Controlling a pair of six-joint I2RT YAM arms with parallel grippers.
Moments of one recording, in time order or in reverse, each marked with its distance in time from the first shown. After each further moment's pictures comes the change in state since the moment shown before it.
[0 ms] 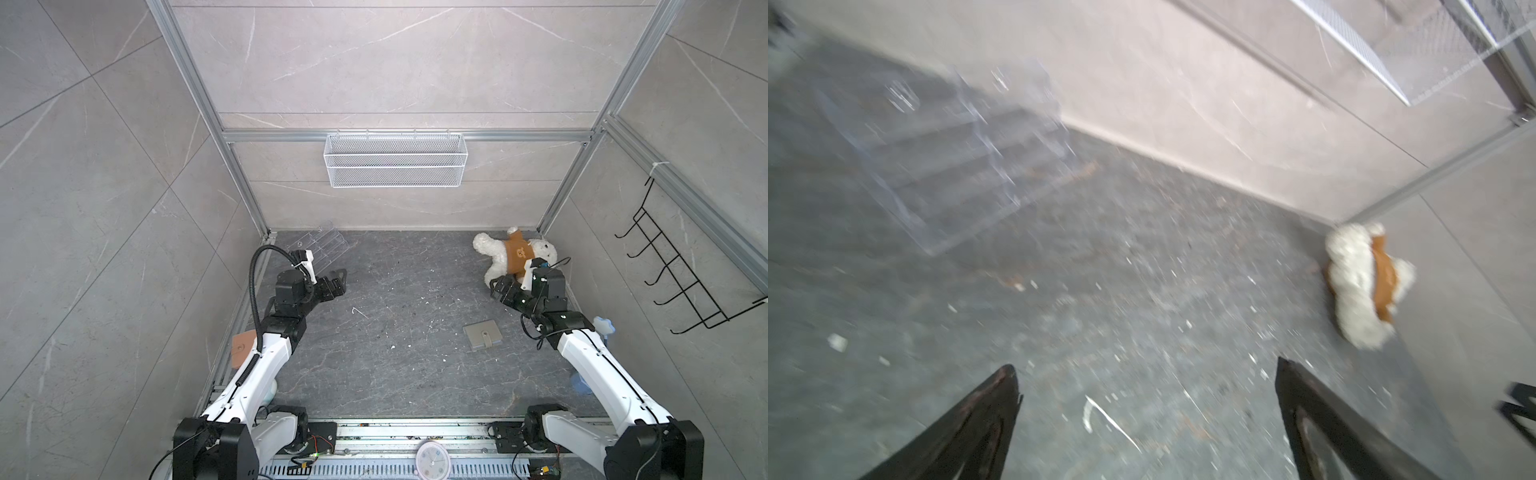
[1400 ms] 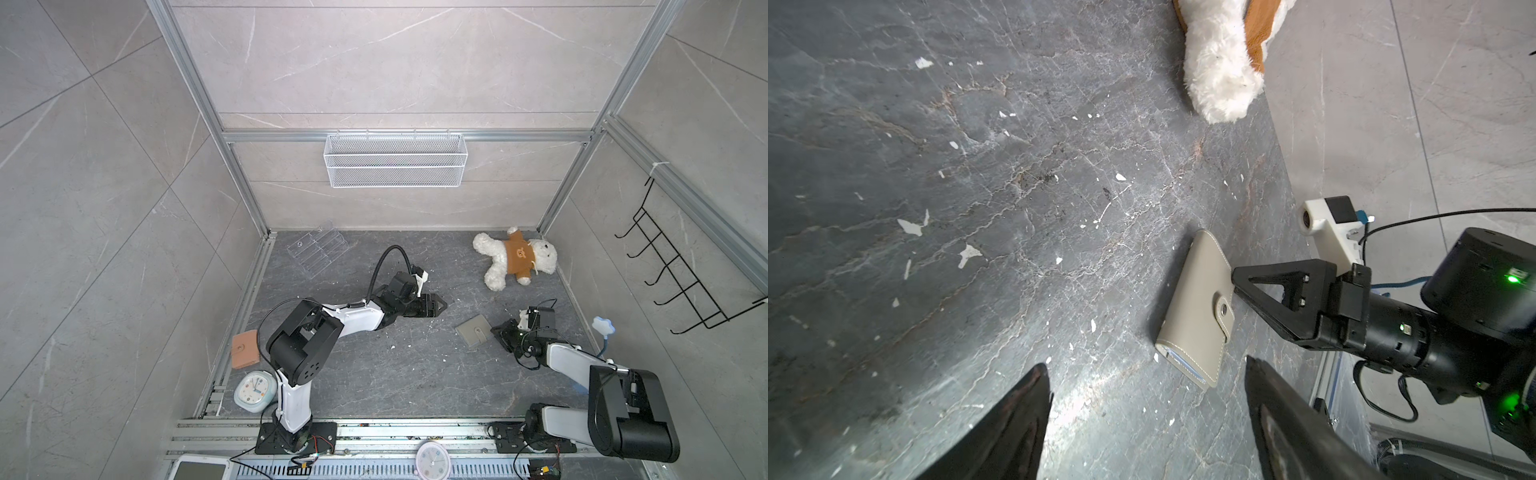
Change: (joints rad) left arm -0.605 0.815 0.393 0.229 0.148 -0.215; right arm -0.170 0.230 -0.399 0.374 -0.295 0.280
